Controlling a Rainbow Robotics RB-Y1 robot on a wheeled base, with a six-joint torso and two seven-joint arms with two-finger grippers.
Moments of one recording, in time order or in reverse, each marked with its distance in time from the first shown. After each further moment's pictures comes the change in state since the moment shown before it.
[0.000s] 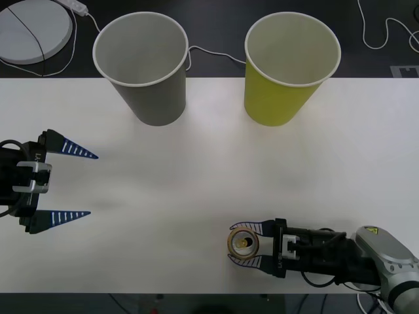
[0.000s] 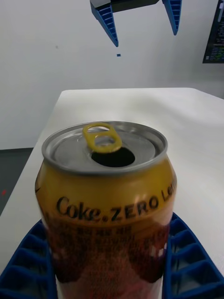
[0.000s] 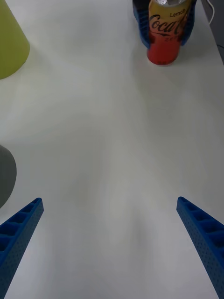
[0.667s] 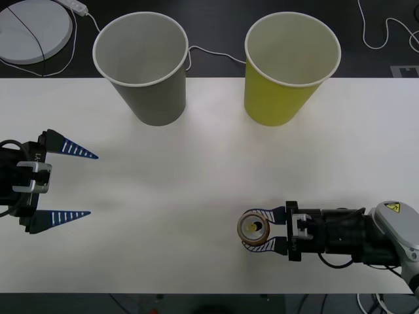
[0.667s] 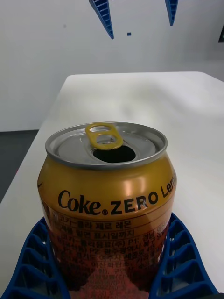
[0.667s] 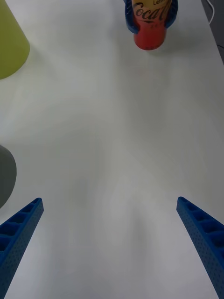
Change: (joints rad) right arm 0.037 -0.077 -0.115 -0.296 0.205 0.003 -0.324; left arm 0.000 0.000 0.000 0.000 0.000 0.000 0.000
